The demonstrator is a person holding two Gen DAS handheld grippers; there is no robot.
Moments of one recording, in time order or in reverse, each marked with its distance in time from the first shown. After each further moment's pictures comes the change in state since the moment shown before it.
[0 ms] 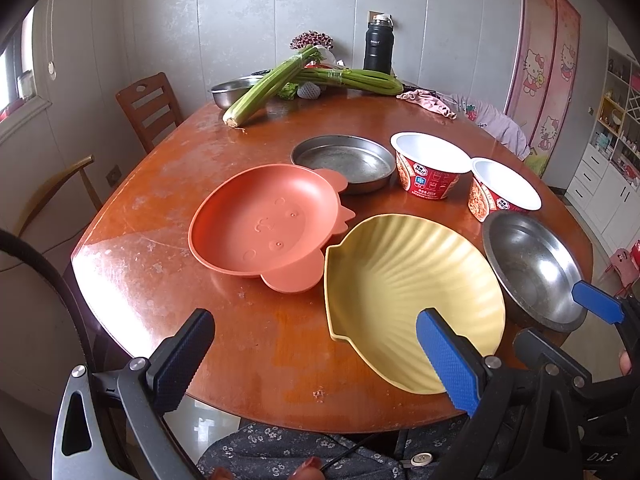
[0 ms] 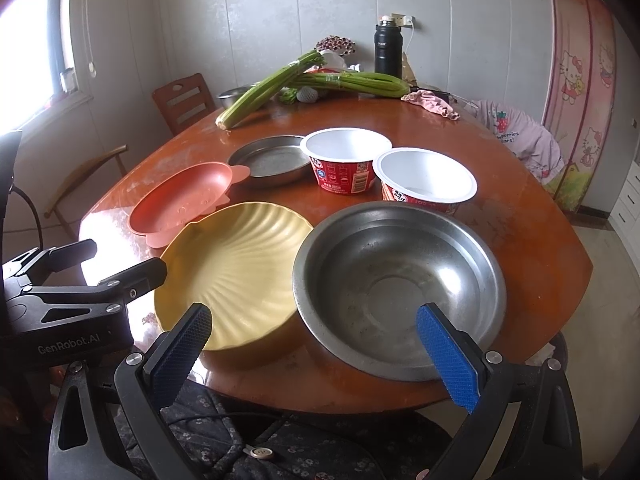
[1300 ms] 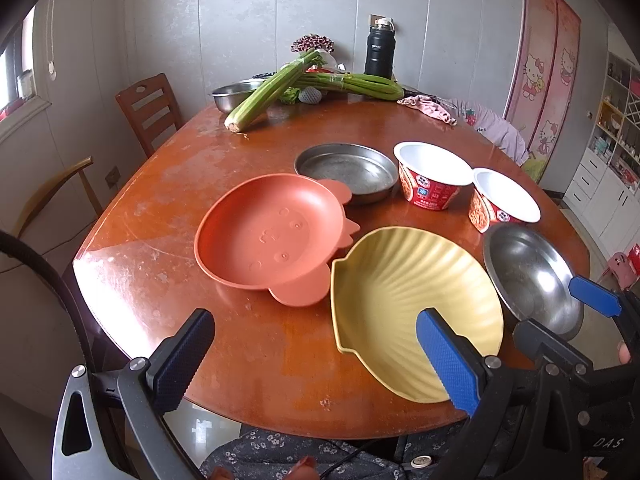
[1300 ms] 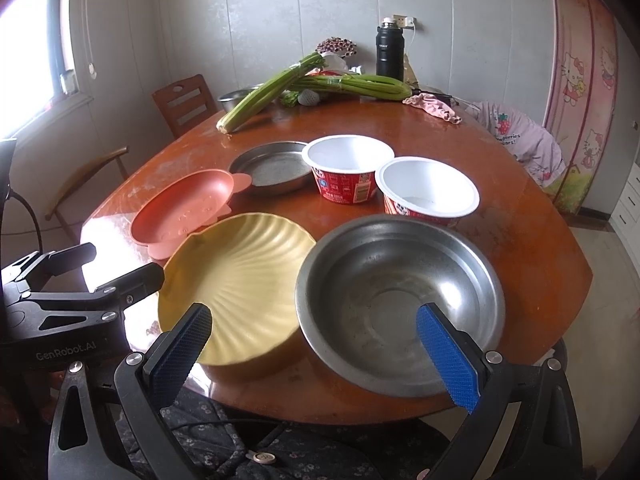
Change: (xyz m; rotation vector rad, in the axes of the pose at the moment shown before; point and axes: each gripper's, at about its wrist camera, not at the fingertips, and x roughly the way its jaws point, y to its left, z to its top) left arm -0.007 0.009 0.011 -0.013 -0.008 -0.006; right arm 0.000 0.004 0.018 -0.007 0.002 0.011
